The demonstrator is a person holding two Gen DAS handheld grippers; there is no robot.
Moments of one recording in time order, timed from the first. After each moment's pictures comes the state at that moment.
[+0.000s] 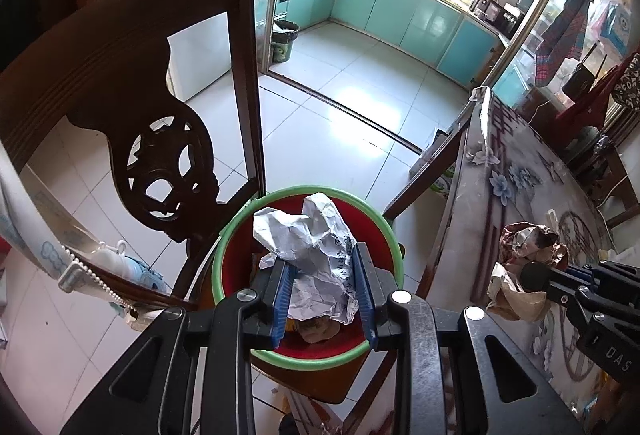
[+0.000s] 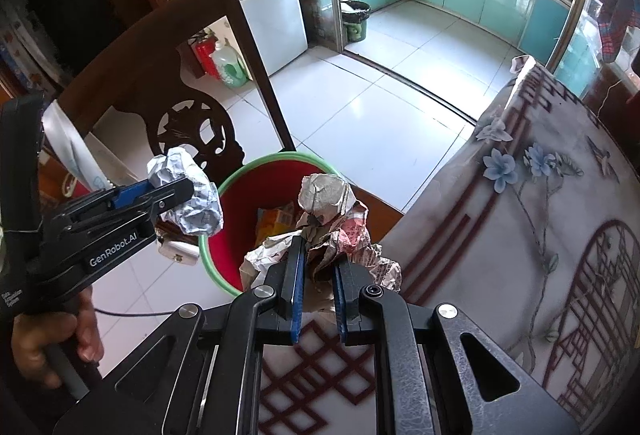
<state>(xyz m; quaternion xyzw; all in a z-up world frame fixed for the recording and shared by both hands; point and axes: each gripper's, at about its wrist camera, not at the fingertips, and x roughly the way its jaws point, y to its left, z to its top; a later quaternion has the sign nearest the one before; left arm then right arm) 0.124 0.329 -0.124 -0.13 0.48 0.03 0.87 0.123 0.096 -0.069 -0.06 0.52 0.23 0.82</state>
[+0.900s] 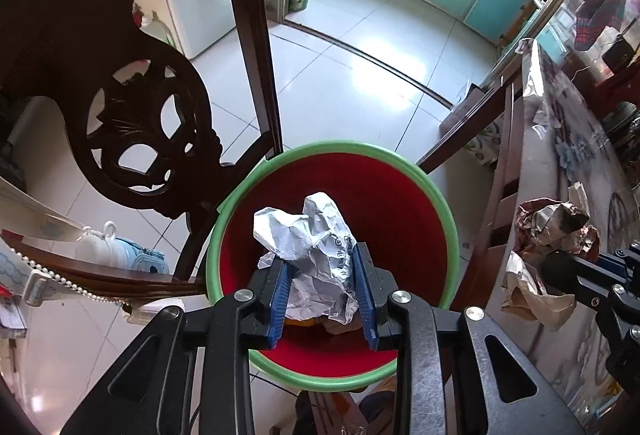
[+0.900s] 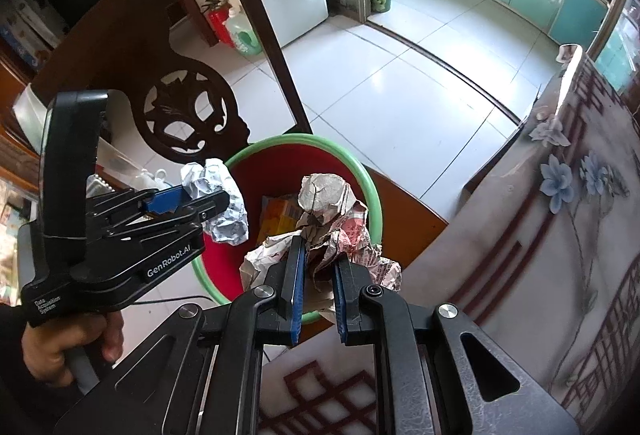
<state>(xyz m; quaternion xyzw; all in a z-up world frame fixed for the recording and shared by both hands) 0.178 0.333 -0.211 -0.11 0.57 0.06 0.81 0.167 0.128 -0.125 -0.08 0.56 0.27 0.78</state>
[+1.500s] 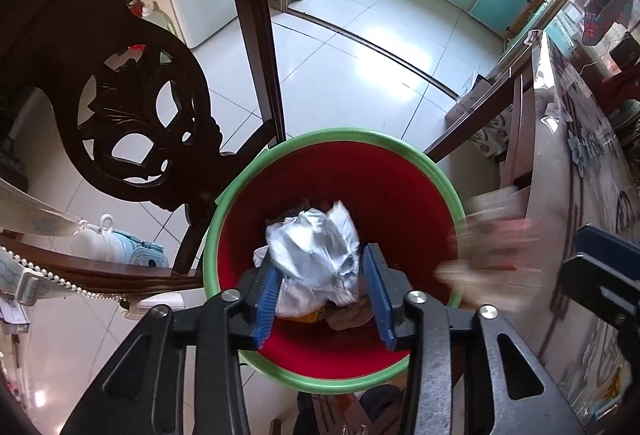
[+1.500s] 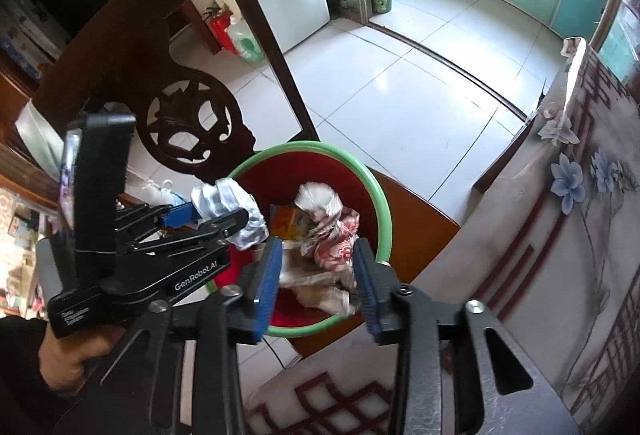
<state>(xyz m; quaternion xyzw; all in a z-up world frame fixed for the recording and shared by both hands) 0.183 0.334 -0.224 -0.11 0.58 0.06 0.80 0.165 0.118 -0.115 -0.05 0.55 0.27 0.79</state>
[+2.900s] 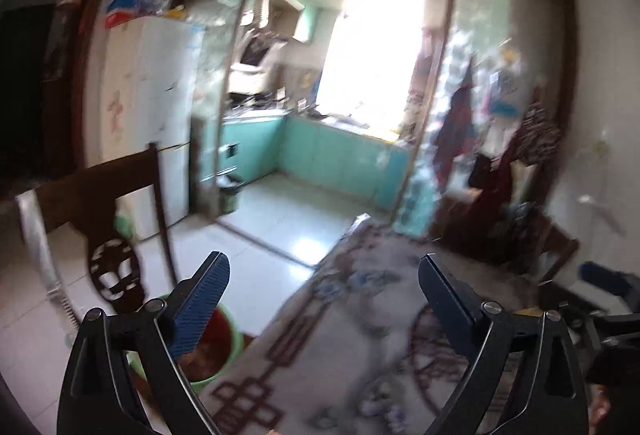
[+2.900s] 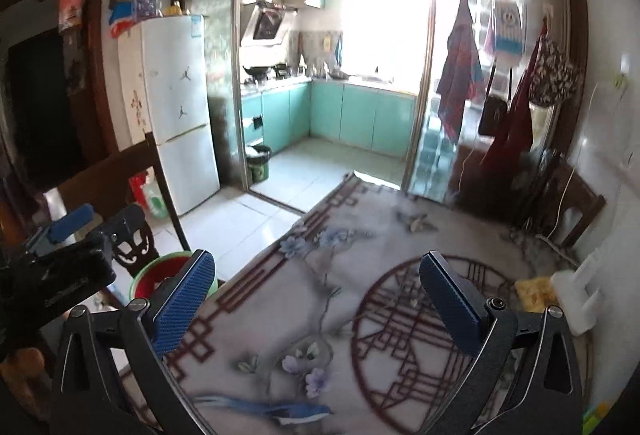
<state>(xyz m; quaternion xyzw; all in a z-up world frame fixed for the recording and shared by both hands) -0.038 0.091 0.061 -0.12 0.19 -0.03 0.97 -0.028 -0.138 0.089 -0.04 0.25 0.11 0.96</state>
